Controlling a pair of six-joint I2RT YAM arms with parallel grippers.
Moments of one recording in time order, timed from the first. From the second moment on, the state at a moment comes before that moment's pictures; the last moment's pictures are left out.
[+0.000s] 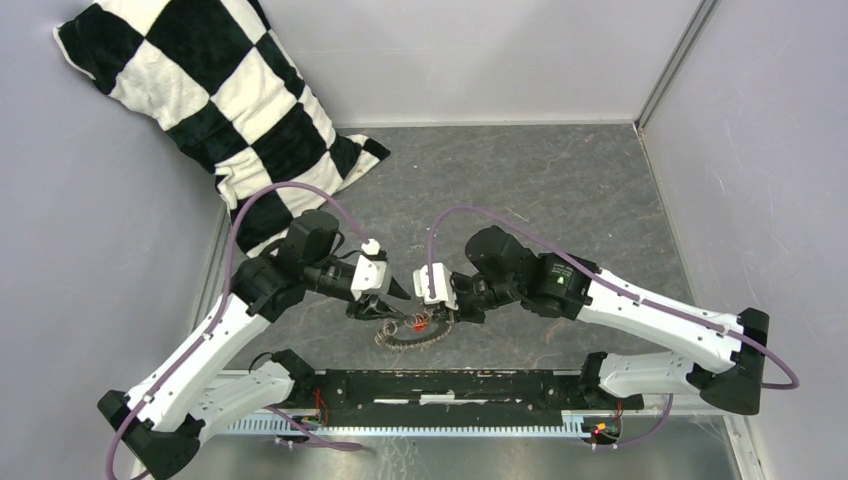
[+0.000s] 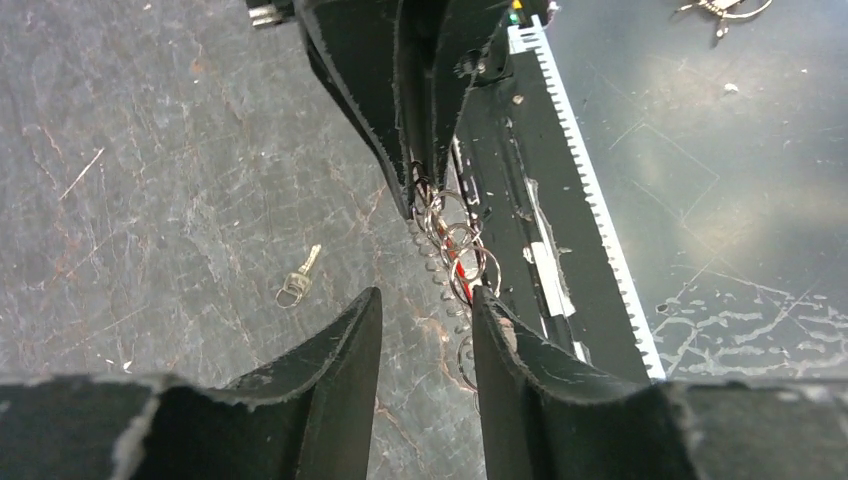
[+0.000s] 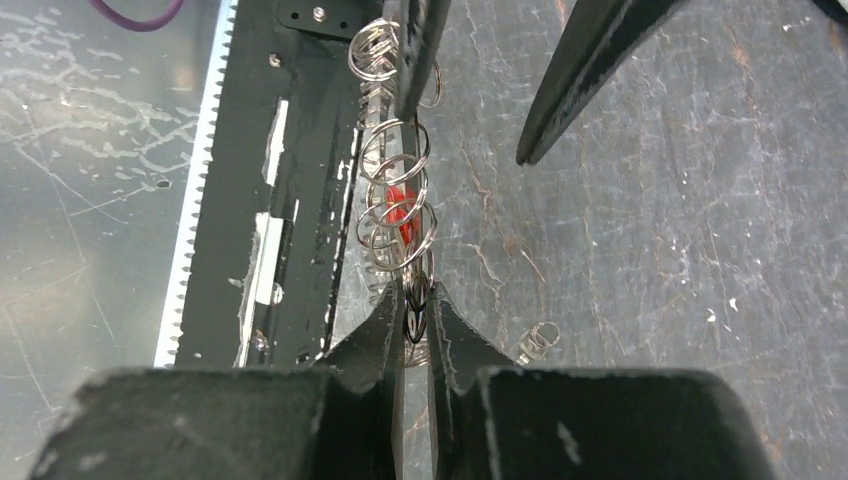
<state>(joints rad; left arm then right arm) -0.65 0.86 0.97 -0.77 0.98 0.68 1.11 1.18 1.12 -0.62 -0.43 -0.46</state>
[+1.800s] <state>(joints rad) -0.65 0.73 0.84 -0.64 0.93 0.48 1.15 1.14 1.13 -0.57 -0.33 -0.32</state>
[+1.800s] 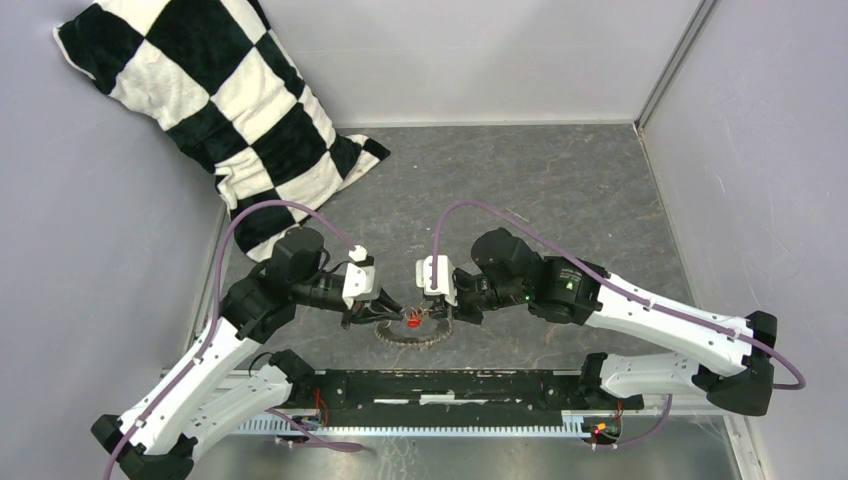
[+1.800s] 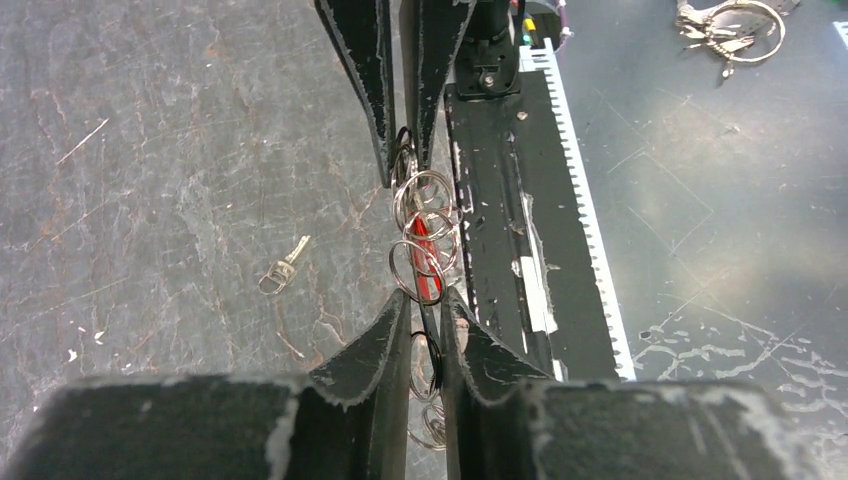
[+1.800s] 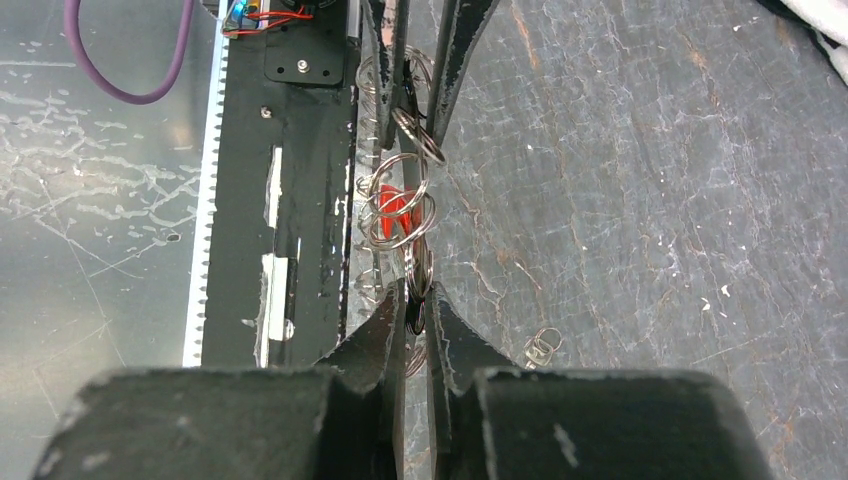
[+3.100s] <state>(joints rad) -0.65 0.65 0.87 -0.65 0.95 0.57 1.16 1.16 1.13 -0.53 -0.32 -0.32</state>
